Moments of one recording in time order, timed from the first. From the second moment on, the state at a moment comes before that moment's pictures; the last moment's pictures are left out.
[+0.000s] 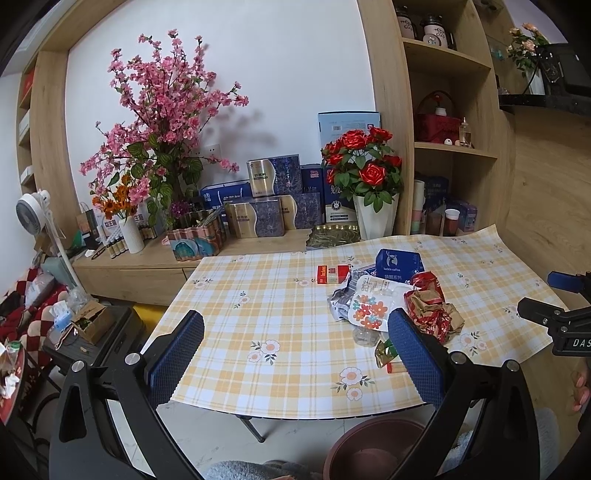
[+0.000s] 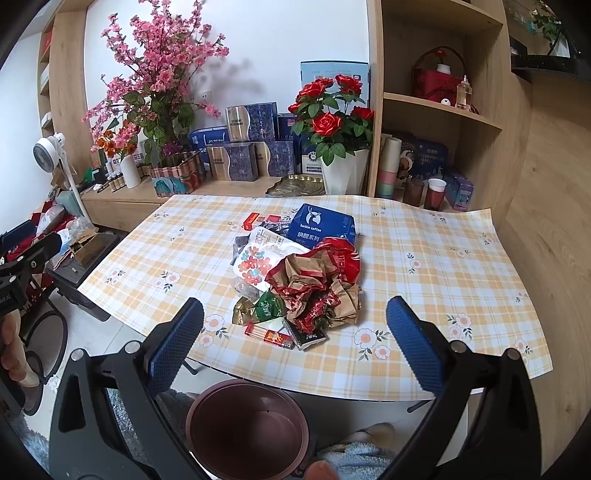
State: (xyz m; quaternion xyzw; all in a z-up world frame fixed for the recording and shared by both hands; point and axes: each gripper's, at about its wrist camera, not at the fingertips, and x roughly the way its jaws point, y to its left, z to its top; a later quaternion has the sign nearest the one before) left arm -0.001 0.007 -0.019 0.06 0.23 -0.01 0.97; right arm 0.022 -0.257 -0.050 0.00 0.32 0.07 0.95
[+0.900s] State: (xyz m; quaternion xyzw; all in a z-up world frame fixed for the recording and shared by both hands) left arm 0.000 0.009 -0.023 0.06 0.23 -0.01 0.97; right arm 0.024 -0.255 -0.057 0.00 0.32 0.07 0.94
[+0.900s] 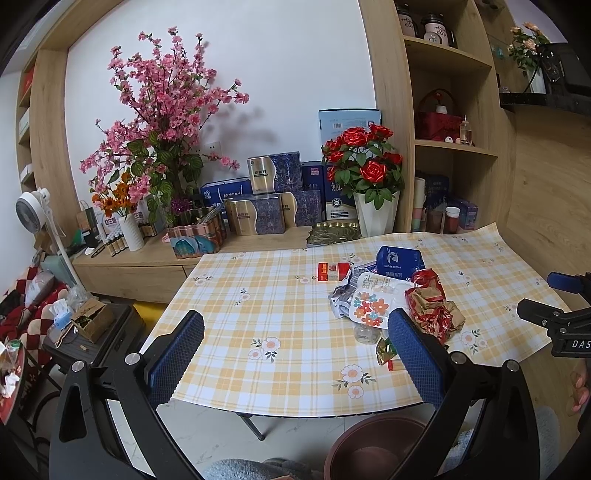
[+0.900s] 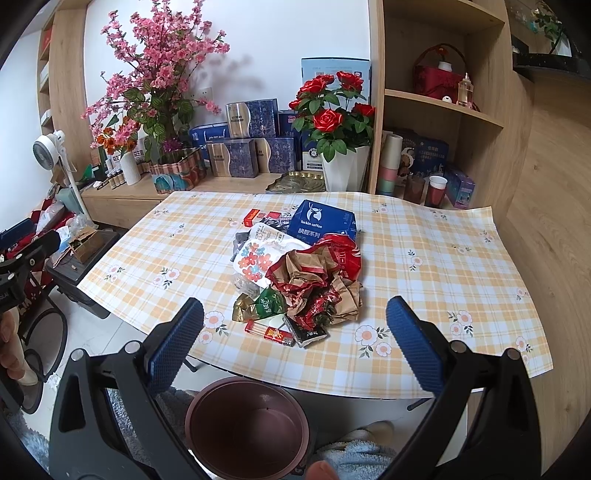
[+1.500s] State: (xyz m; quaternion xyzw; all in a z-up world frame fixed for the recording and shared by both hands) left arm 0.013 0.008 -0.040 0.05 0.23 -0.04 0.97; right arm 0.029 -0.260 -0.077 0.01 0.33 0.07 0.94
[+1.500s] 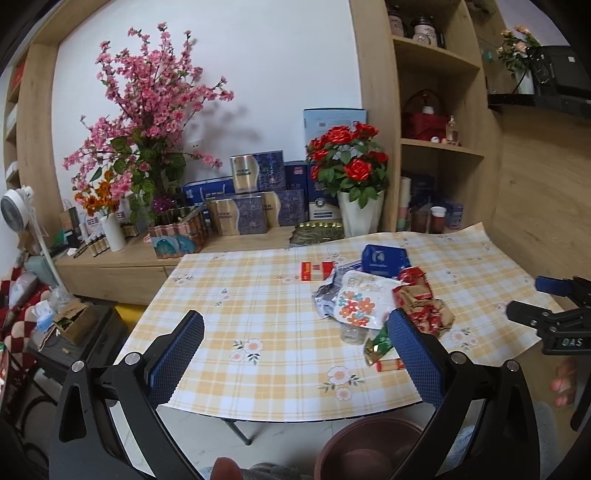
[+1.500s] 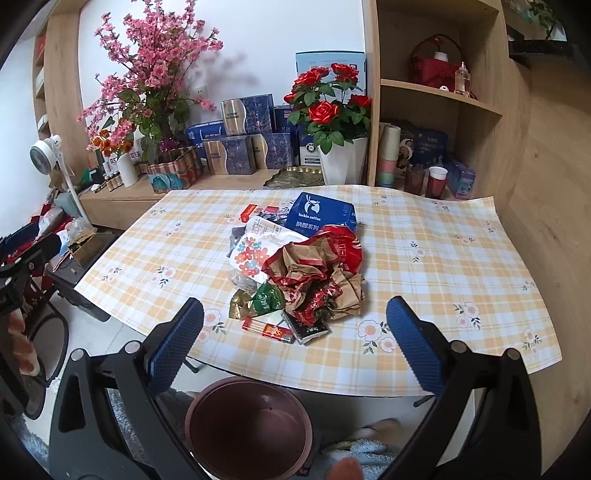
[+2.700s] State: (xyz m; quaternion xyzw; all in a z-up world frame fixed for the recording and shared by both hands) left arm 0.109 0.052 -0.130 -0.04 0.31 -0.04 0.95; right arm 0.217 -0.200 -0.218 -0.27 0.40 0.07 0.87
